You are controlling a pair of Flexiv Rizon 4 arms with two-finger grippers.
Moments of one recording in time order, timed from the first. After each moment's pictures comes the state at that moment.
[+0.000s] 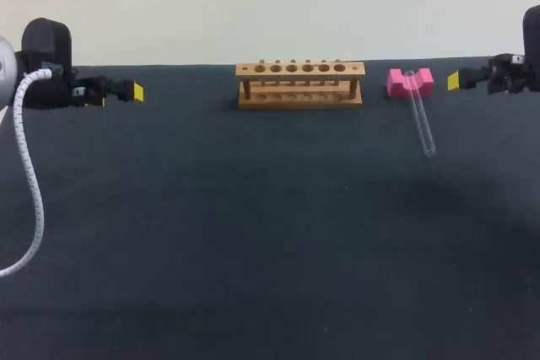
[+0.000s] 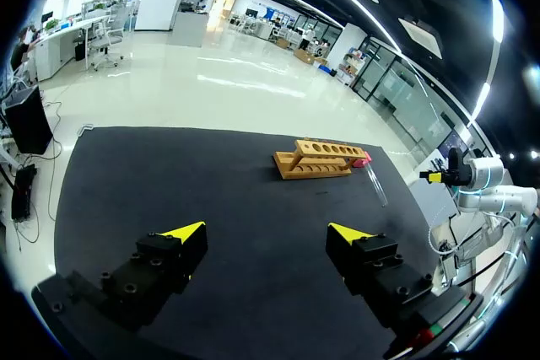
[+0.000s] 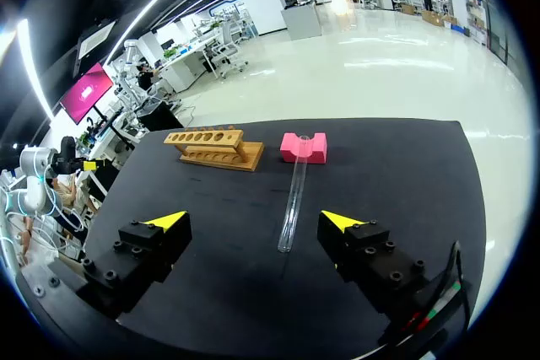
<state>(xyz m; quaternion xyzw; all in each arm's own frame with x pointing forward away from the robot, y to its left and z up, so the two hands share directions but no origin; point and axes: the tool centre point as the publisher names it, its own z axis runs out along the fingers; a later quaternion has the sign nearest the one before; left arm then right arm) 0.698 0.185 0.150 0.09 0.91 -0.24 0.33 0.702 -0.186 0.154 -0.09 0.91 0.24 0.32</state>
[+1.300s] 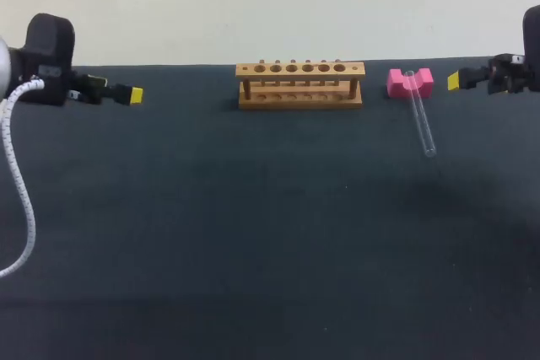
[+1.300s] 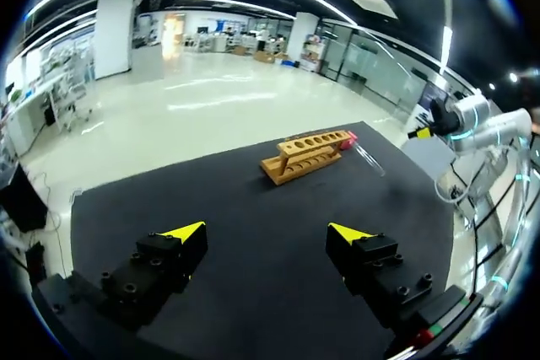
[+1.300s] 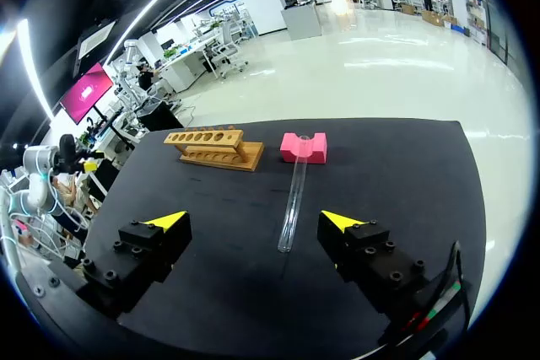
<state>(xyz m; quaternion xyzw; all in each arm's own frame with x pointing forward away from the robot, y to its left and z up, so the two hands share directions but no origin) 0.711 0.187 0.154 0.25 0.86 -0.21 0.38 0.702 -0.186 0.154 -0.09 0.91 0.24 0.32</state>
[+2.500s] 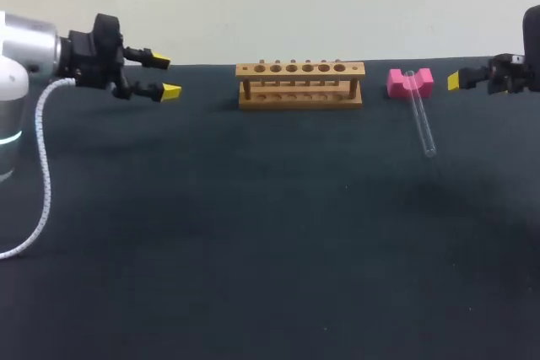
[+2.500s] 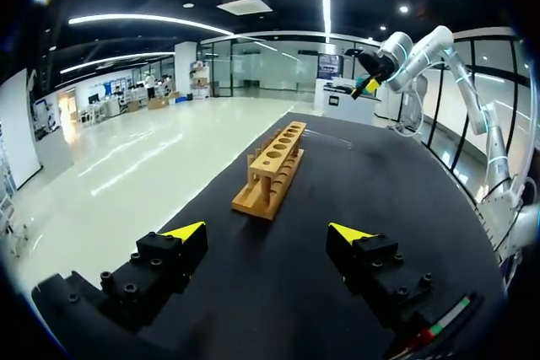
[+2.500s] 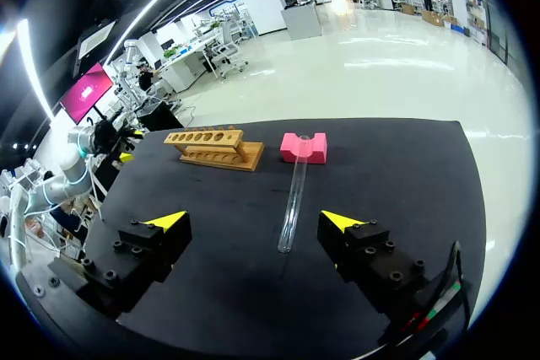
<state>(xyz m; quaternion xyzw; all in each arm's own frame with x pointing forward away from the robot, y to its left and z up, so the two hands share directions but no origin) 0.821 0.134 0.088 0.50 0.70 -0.31 0.42 0.702 -0.186 0.154 -0.09 0.91 0.24 0.32</state>
